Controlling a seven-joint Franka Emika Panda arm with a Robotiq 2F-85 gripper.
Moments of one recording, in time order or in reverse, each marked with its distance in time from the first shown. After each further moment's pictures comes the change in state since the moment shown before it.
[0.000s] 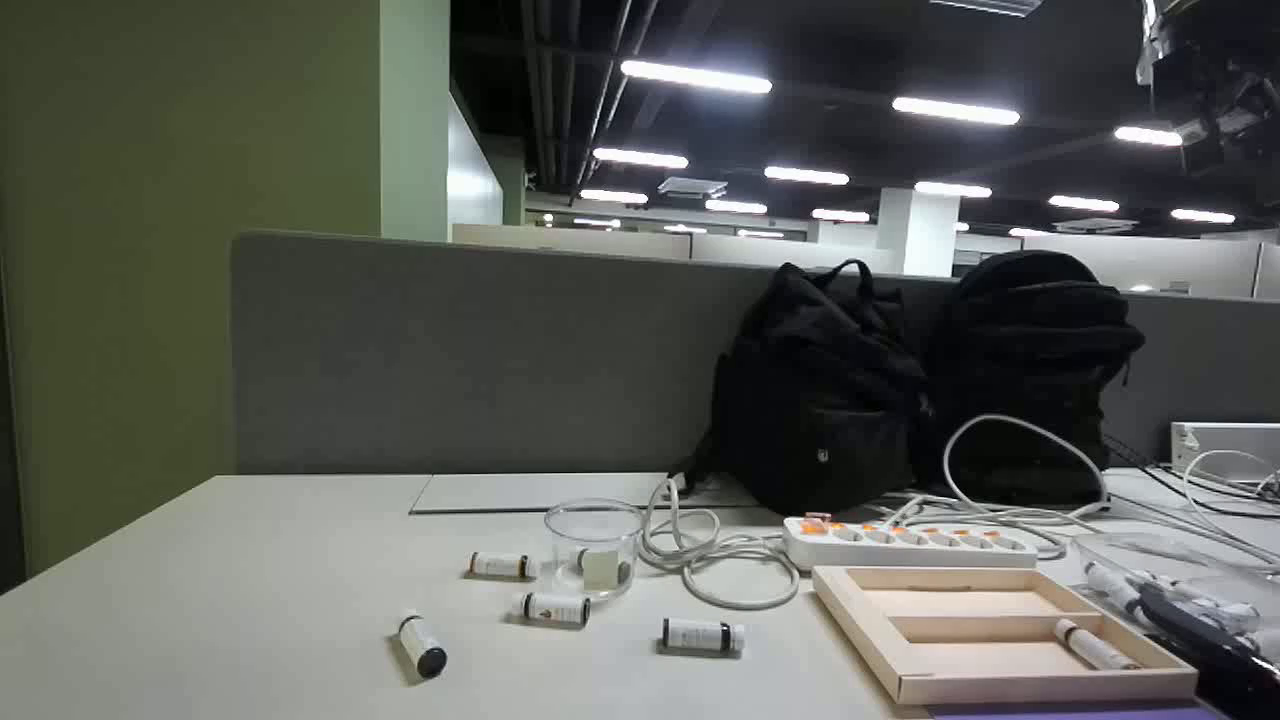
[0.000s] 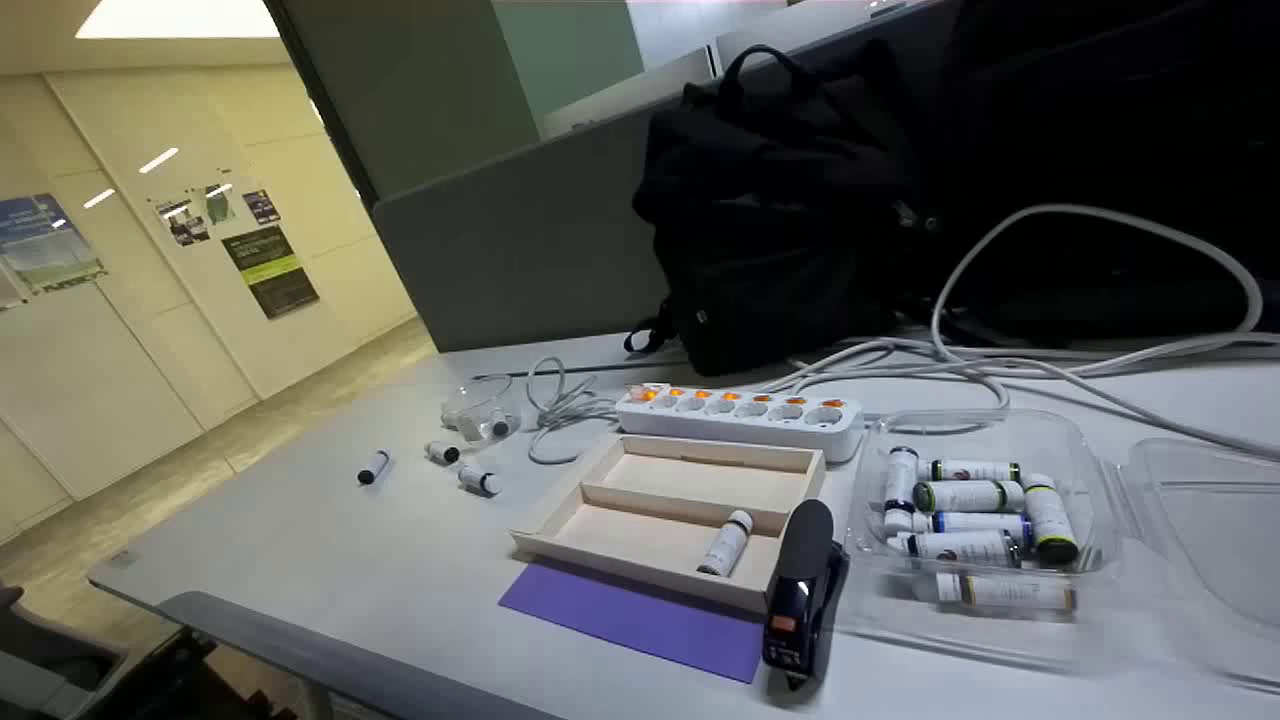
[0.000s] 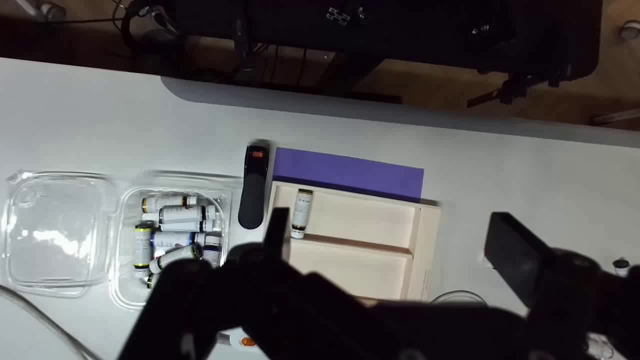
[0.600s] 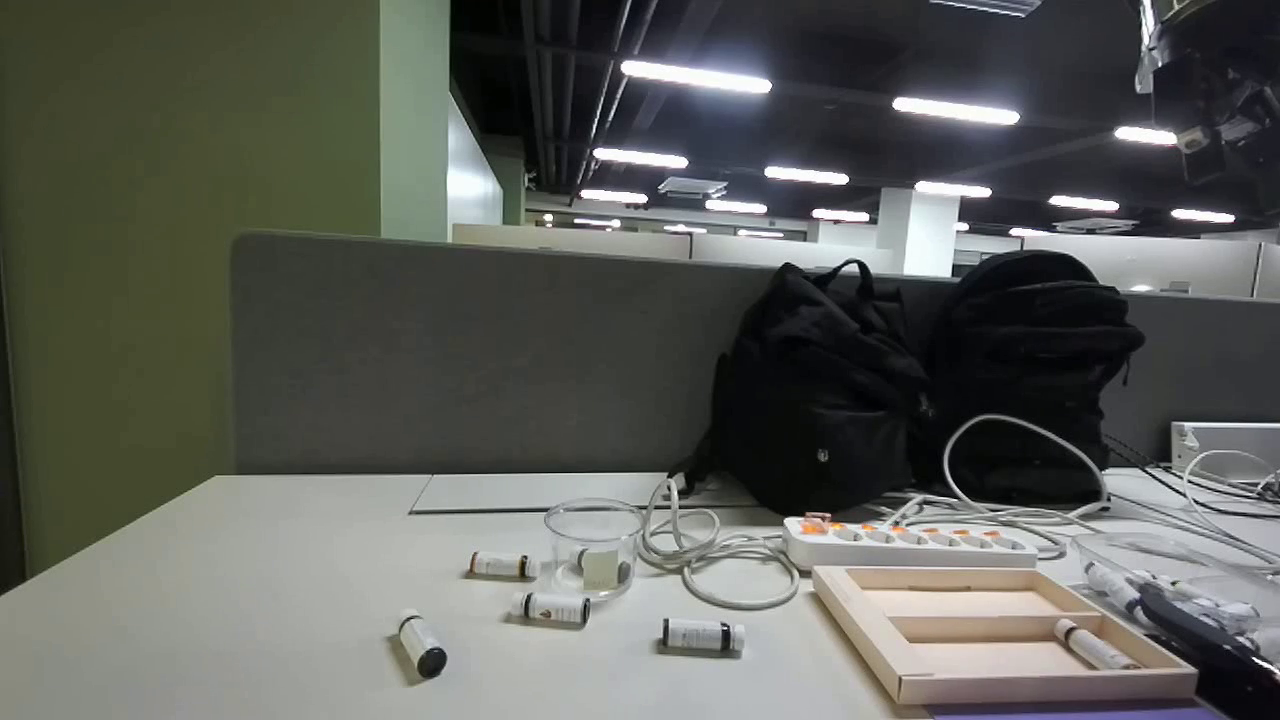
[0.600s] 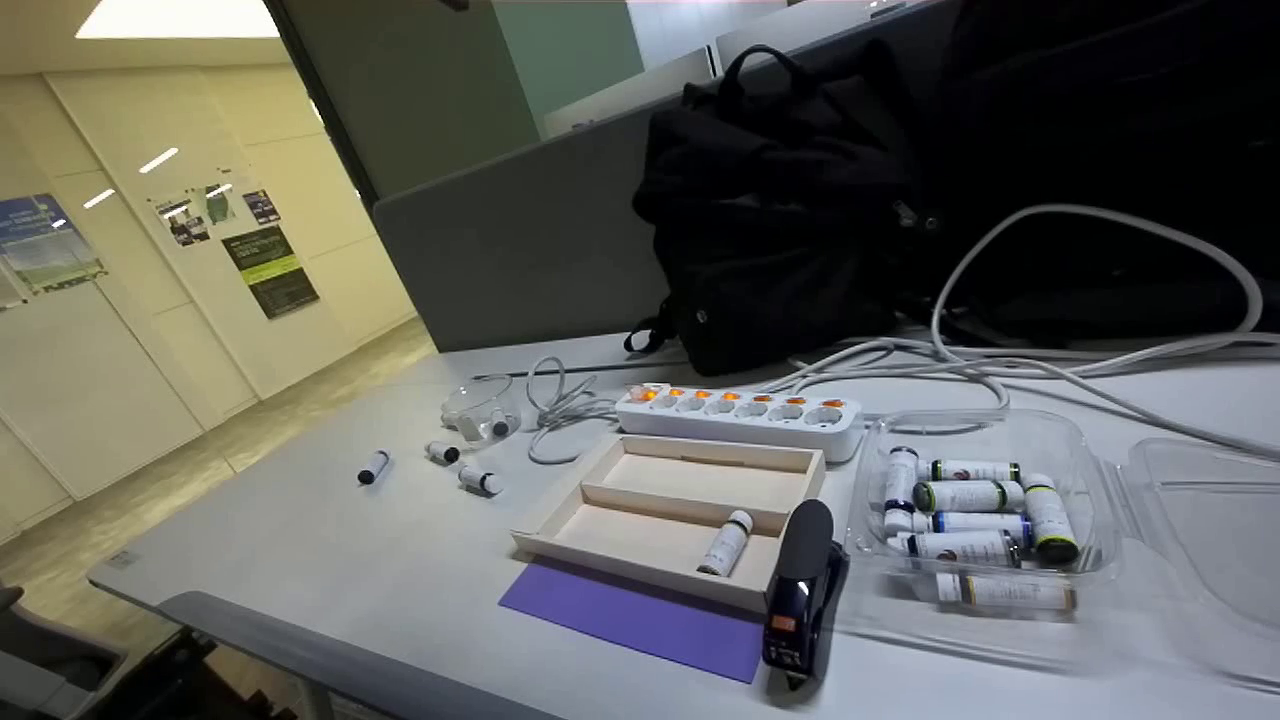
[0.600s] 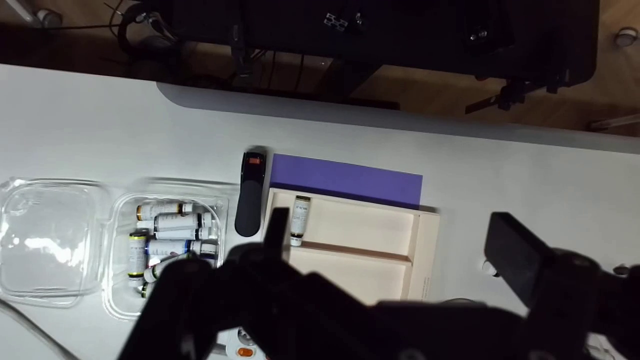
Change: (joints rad) arm 0.000 0.006 0.000 -0.012 0.000 0.000 -0.001
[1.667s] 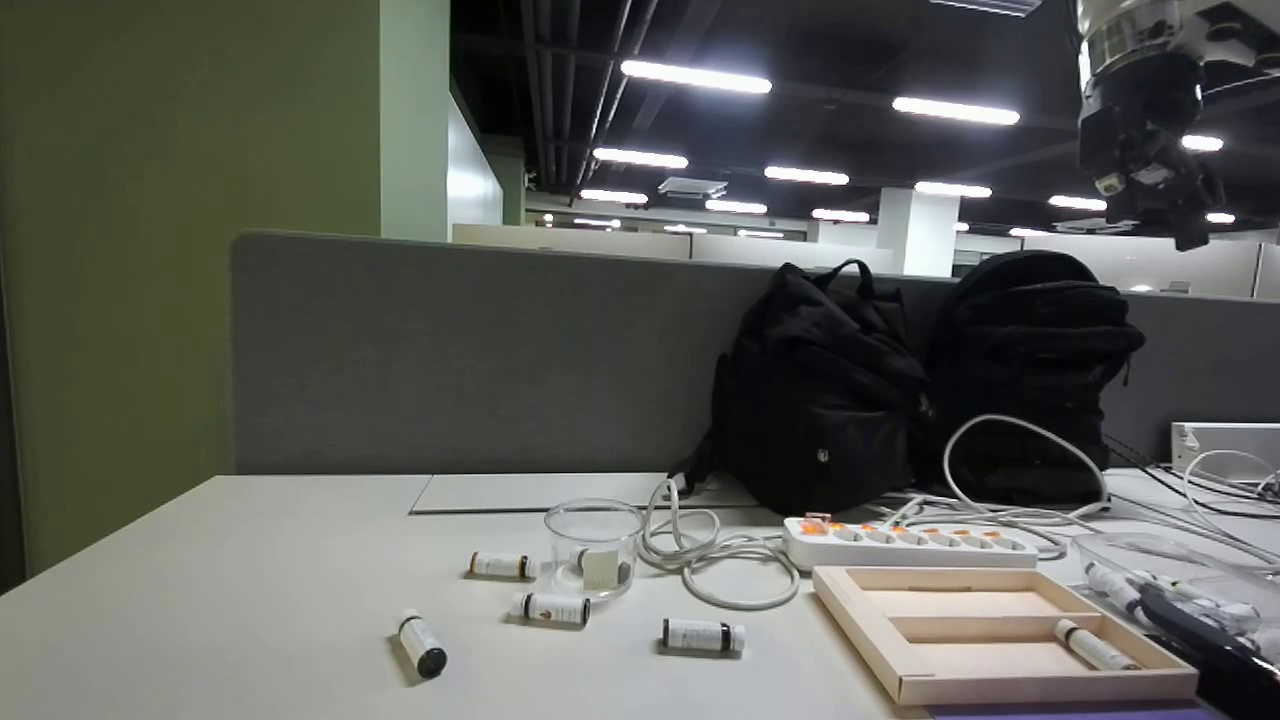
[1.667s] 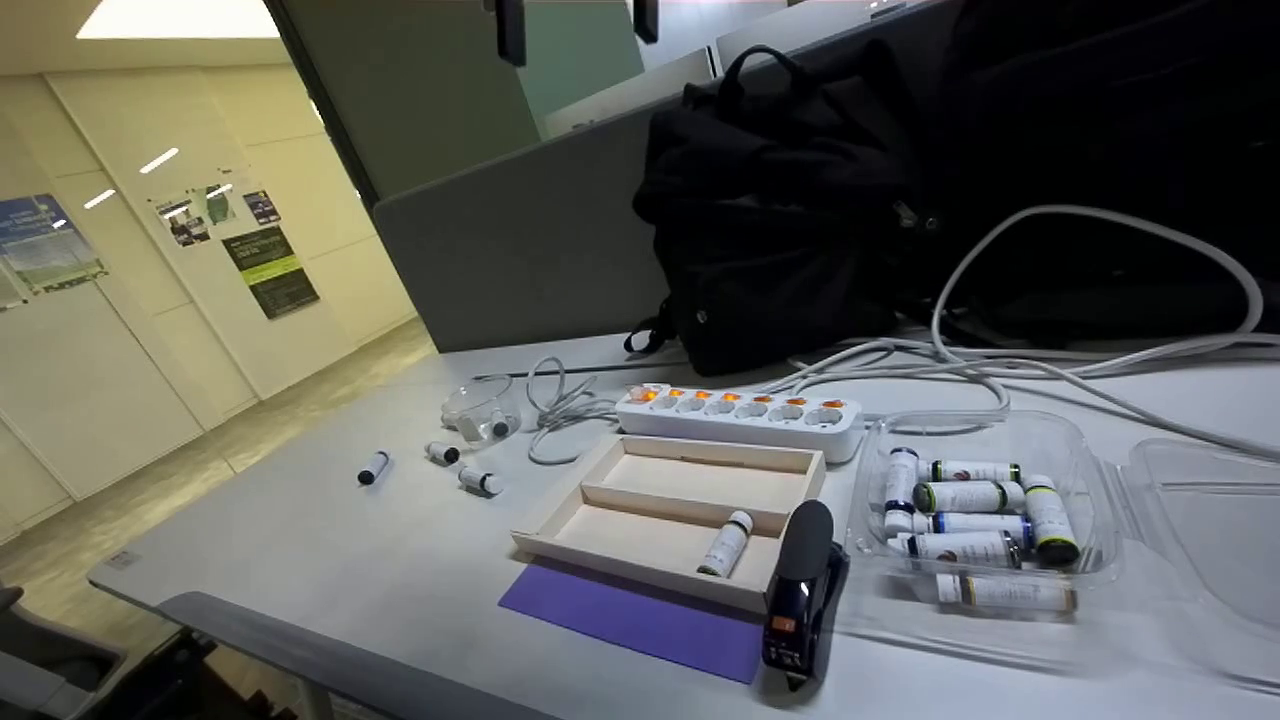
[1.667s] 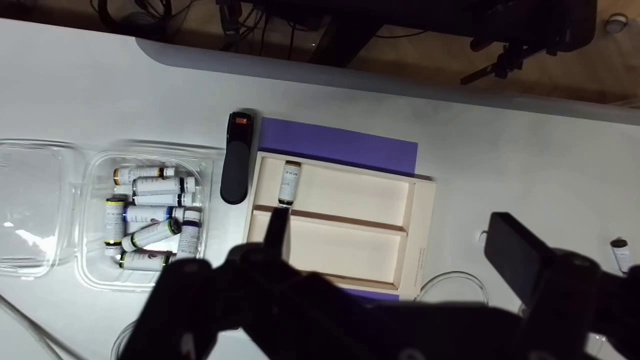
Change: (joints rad) arm 0.000 0.159 0.025 0.101 0.076 0.042 -0.005
